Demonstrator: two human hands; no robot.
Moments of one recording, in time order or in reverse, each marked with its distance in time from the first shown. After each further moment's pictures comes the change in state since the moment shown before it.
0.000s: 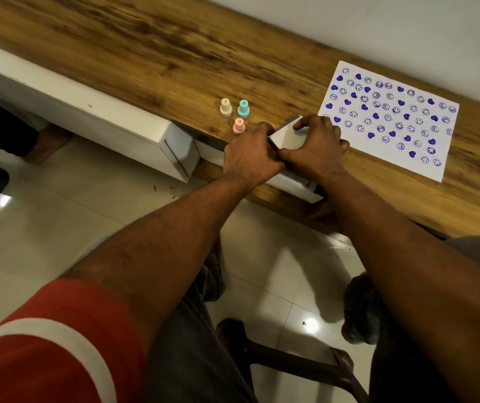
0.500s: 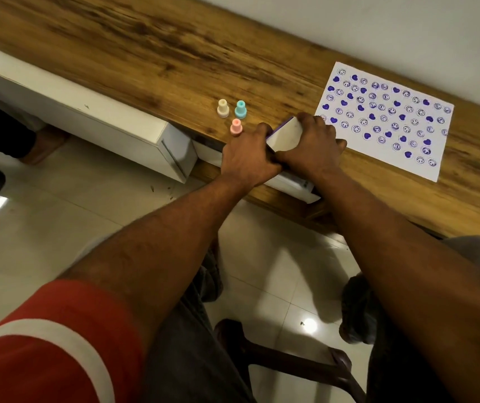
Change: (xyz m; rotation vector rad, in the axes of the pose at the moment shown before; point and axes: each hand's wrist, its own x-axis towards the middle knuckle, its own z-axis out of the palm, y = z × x) left_hand -0.001 0.000 0.000 0.000 -0.015 0.055; right_hand -0.001 -0.011 -0.006 -0.134 -0.029 -0.003
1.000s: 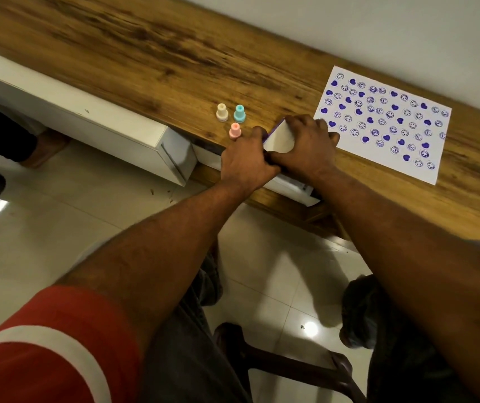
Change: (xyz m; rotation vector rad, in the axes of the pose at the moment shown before) left_hand -0.003 0.005 -0.004 -0.002 0.005 -0.104; right_hand 0.011 0.005 0.006 -0.114 0.025 -0.179
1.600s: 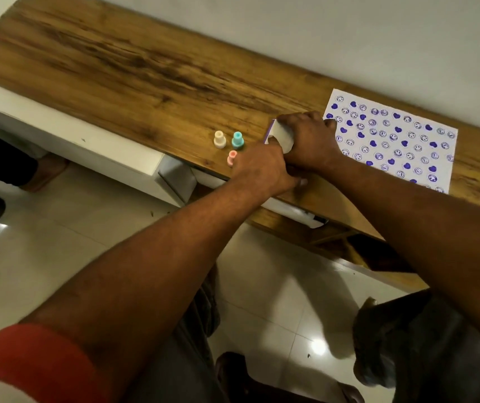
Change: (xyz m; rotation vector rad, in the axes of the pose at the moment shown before) left_hand 0.048 0.044 -0.015 0.372 -0.232 0.028; right_hand 0.081 0.012 -0.009 -0.037 -0.043 -0.174
